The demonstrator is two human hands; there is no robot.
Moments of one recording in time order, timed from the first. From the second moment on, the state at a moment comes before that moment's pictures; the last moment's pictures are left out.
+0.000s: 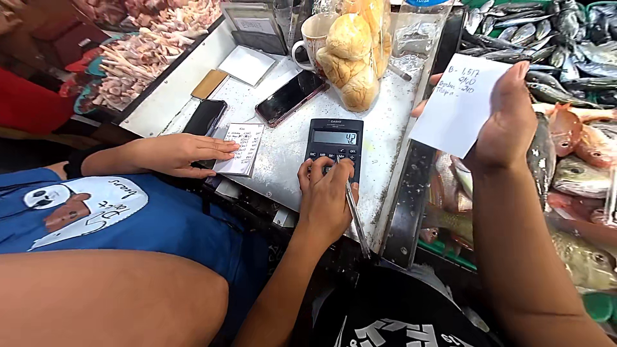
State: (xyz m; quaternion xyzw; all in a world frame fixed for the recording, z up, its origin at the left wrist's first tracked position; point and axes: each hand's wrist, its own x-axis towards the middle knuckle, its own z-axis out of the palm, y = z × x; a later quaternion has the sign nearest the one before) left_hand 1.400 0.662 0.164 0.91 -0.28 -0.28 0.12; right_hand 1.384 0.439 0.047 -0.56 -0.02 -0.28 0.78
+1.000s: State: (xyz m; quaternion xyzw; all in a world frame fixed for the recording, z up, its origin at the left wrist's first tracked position) left_hand 1.391 0.715 0.020 0.88 -0.32 0.09 0.33; right_hand 1.296 0.471 0.019 -0.45 -0.04 -0.26 0.85
